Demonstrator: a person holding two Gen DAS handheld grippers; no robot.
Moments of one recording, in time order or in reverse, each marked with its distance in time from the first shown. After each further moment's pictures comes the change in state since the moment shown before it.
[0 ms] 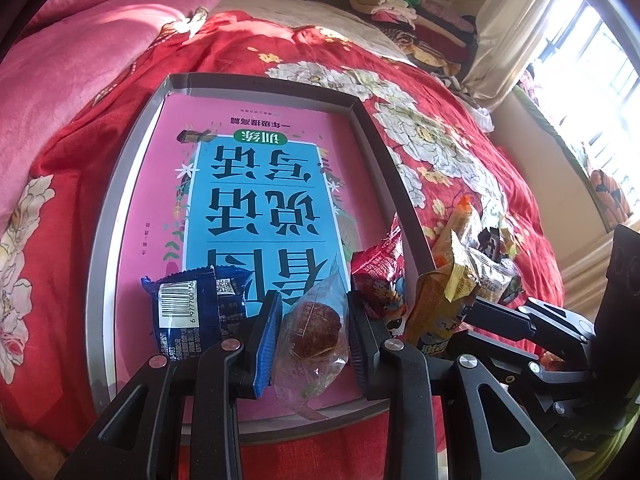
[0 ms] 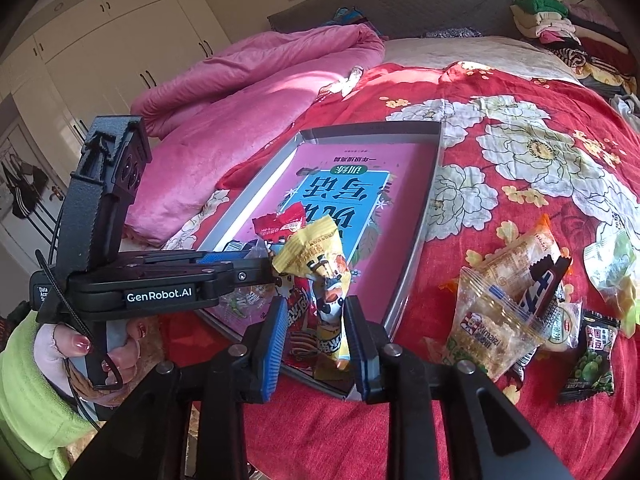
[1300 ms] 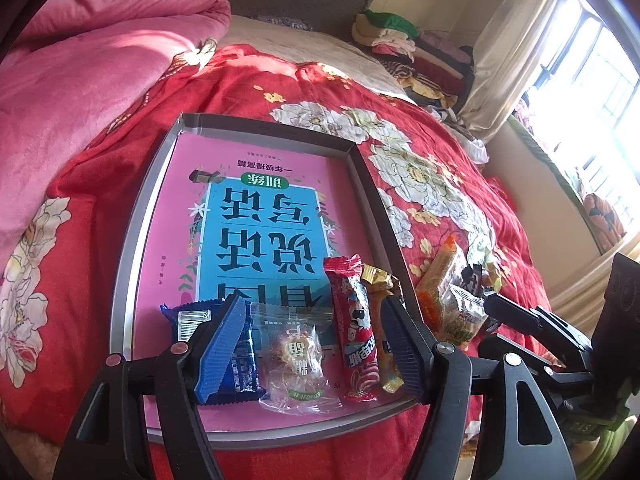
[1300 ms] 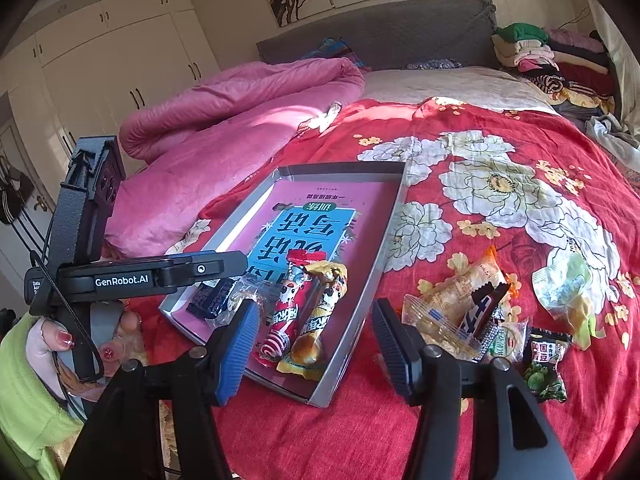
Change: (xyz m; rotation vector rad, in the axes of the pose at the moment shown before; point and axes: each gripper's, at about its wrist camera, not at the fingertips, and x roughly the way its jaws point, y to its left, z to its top) left arm -0.028 0.001 0.008 -0.027 -0.117 -0.018; right arm -0.035 -0.009 0.003 -0.013 -0.115 -0.090
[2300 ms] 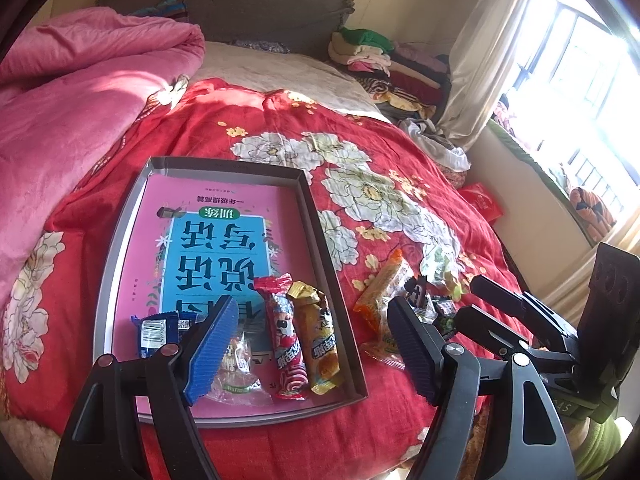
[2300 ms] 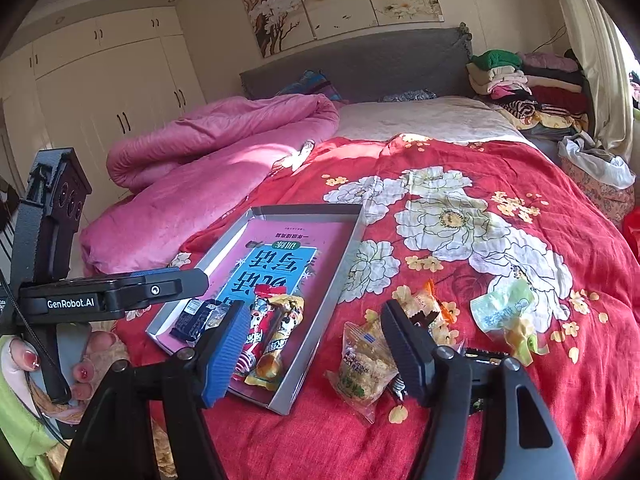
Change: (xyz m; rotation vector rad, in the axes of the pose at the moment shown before) left arm -0.035 -0.058 0.000 0.065 -0.075 -0.020; right arm -0.048 -0.019 0.009 -0.001 -0.122 -0.083
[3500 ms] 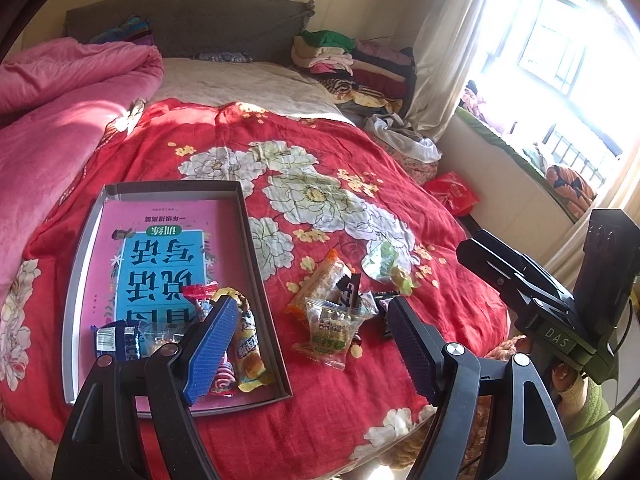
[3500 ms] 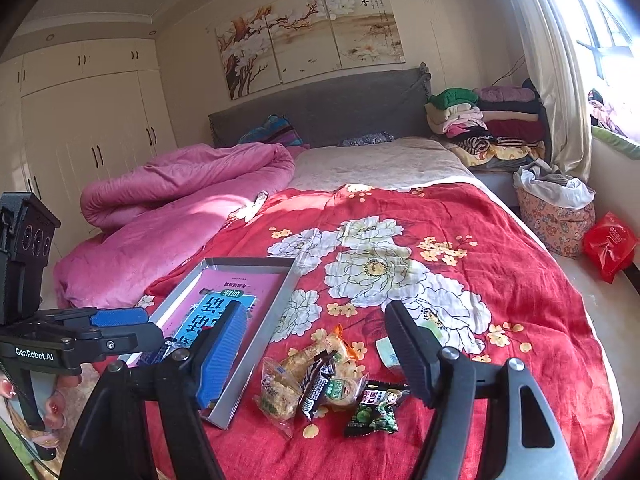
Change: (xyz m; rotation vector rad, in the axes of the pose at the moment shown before) left arm -0.013 -0.066 -0.003 0.093 -0.013 -0.058; right arm -0.064 -0.052 0.015 0.023 -0.161 -0.133
